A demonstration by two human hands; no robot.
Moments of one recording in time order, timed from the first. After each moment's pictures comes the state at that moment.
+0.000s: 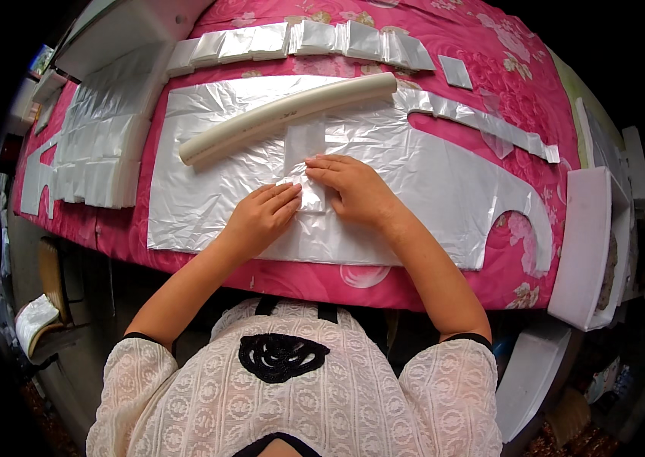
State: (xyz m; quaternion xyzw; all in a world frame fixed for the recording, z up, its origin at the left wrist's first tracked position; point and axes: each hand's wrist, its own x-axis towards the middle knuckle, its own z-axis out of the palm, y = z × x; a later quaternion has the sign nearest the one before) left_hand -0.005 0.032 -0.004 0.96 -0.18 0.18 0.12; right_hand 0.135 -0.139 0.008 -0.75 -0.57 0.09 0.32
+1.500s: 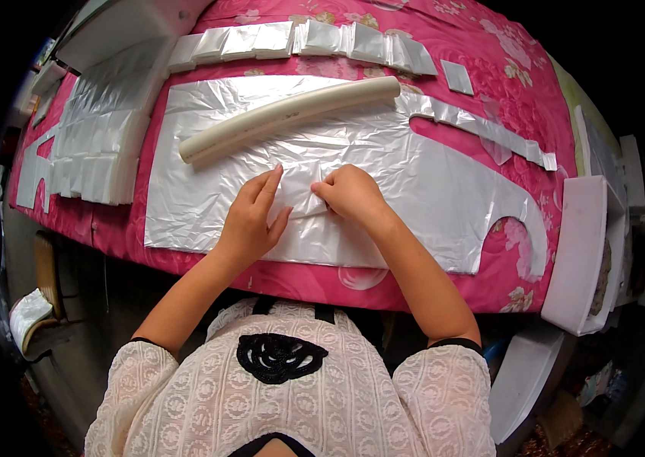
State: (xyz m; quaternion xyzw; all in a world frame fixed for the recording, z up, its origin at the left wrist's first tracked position) left_hand -0.014 0.022 0.010 0.94 -0.01 0.20 0.26; right_hand 0.125 -0.119 0.033 -0.86 -0.21 0.37 0.28
